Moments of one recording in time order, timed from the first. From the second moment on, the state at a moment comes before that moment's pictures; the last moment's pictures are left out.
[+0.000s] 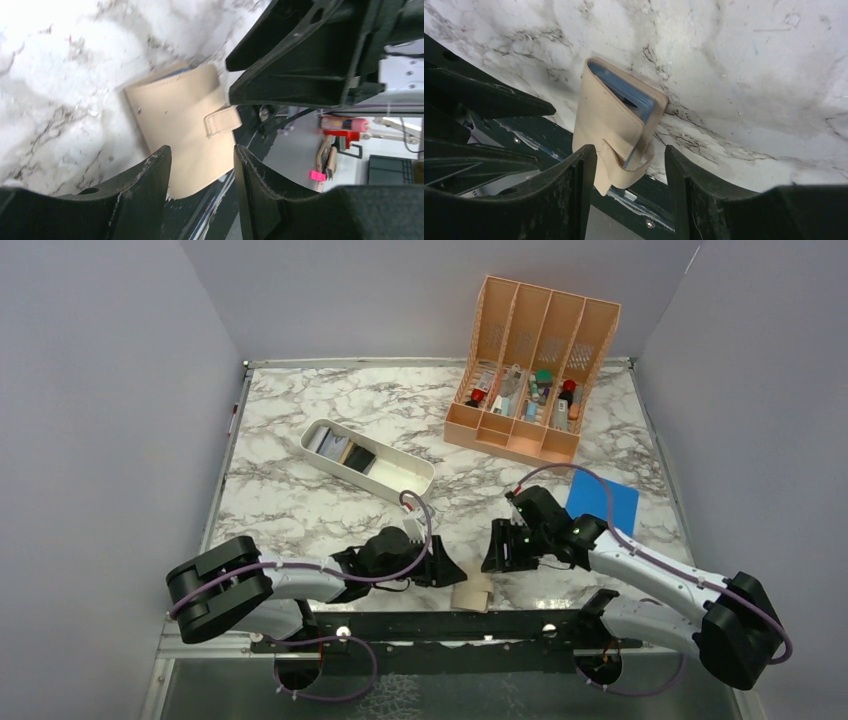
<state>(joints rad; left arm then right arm) -1.06 1.31 0.29 0.66 0.19 -0.99 0.72 1.04 0.56 -0.52 -0.25 0.68</state>
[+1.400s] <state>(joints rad) -1.17 0.89 0.38 -0.08 -0.15 -0.90 0.73 0.98 0.25 -0.12 -0.30 1.12</state>
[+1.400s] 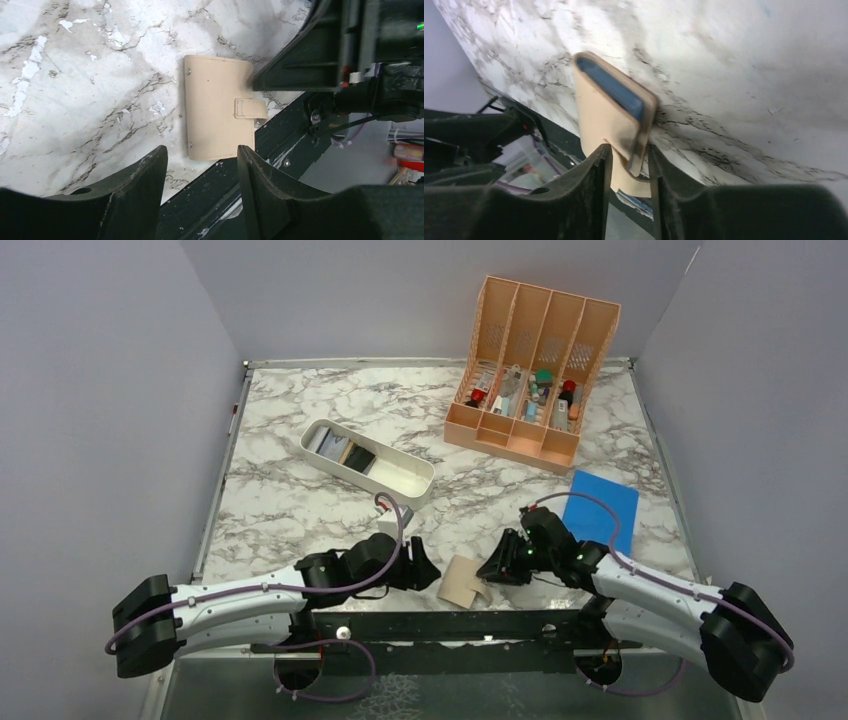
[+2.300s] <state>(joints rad) -0.77 0.84 0.34 -0.18 0.14 -0.86 1.18 1.13 0.62 -0.45 0.06 0.71</state>
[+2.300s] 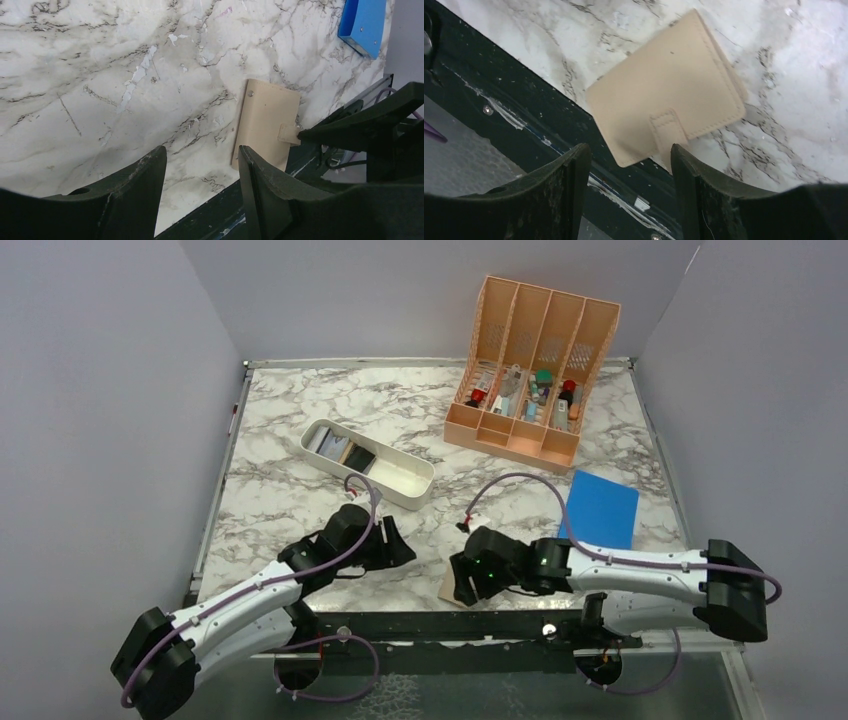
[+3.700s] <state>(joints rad) -0.69 0.75 0.21 -0.07 0.32 -0.93 1.57 1.68 0.93 -0.42 0.63 0.63</state>
